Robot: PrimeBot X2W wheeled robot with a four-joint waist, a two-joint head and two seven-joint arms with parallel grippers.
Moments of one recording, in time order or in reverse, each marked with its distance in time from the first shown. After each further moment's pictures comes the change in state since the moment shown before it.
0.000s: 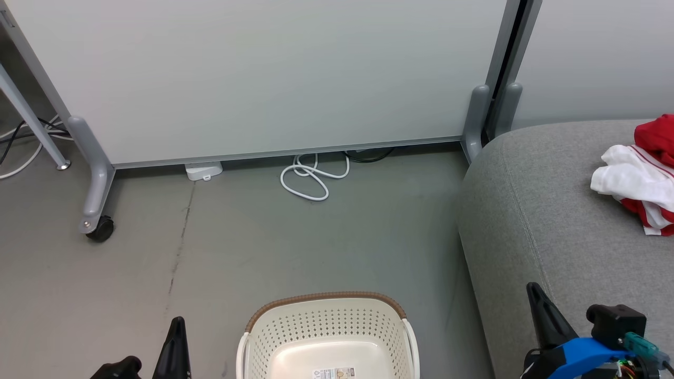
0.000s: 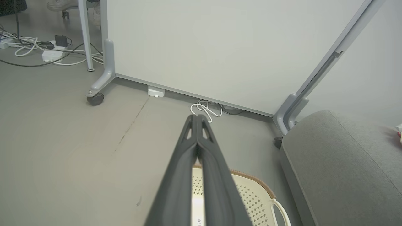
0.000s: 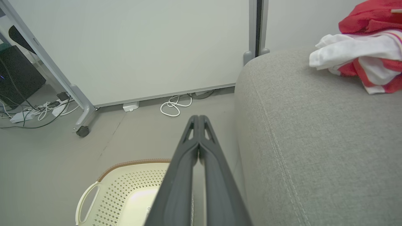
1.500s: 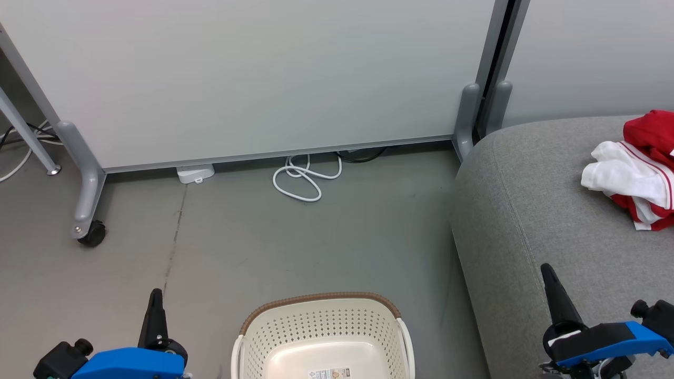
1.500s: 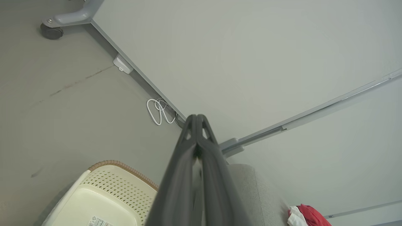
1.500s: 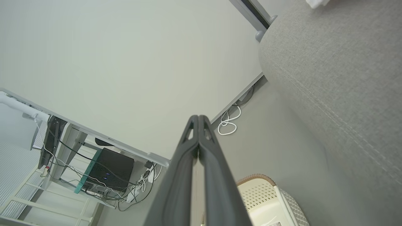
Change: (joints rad) left arm -0.074 0.000 0.064 -0.066 -0.632 -0.013 0.174; right arm -0.045 -0.001 -0.024 0.002 0.711 0.000 0.076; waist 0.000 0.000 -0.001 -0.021
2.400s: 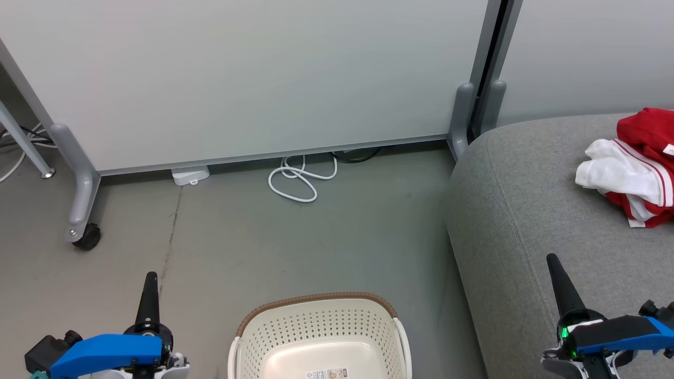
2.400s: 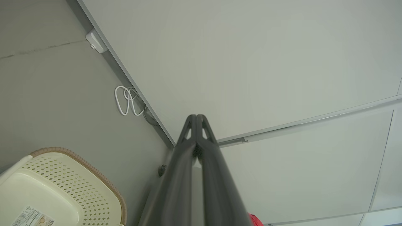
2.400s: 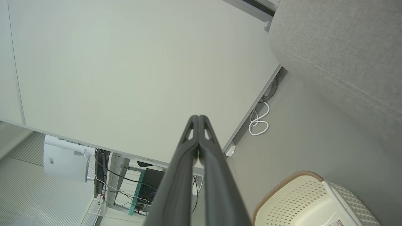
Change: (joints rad) left arm -0.039 0.000 0.028 -0.026 -0.253 -0.004 0.070; right arm -0.024 -0.001 -0.013 0.002 0.282 0.000 0.032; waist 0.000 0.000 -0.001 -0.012
